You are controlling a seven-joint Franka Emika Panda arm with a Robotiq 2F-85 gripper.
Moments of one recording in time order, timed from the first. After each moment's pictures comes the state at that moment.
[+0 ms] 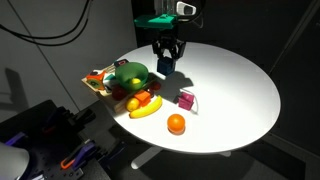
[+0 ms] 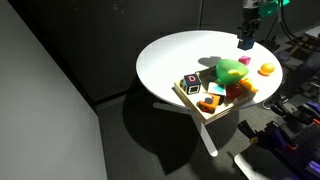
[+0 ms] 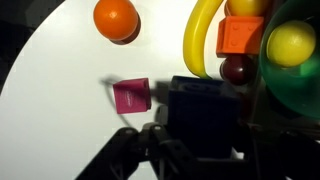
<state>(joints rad) -0.10 0.36 -0.10 -1.94 -0.12 2.19 -0.16</state>
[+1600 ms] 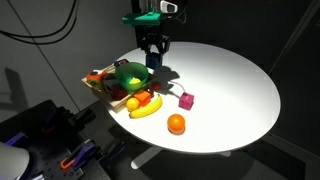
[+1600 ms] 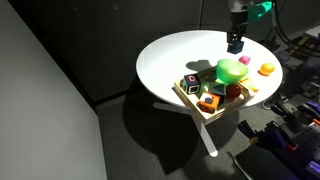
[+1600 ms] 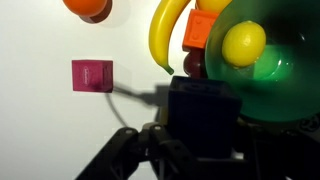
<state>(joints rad) -0.03 0.34 -0.04 -1.97 -0.15 2.20 -0.18</state>
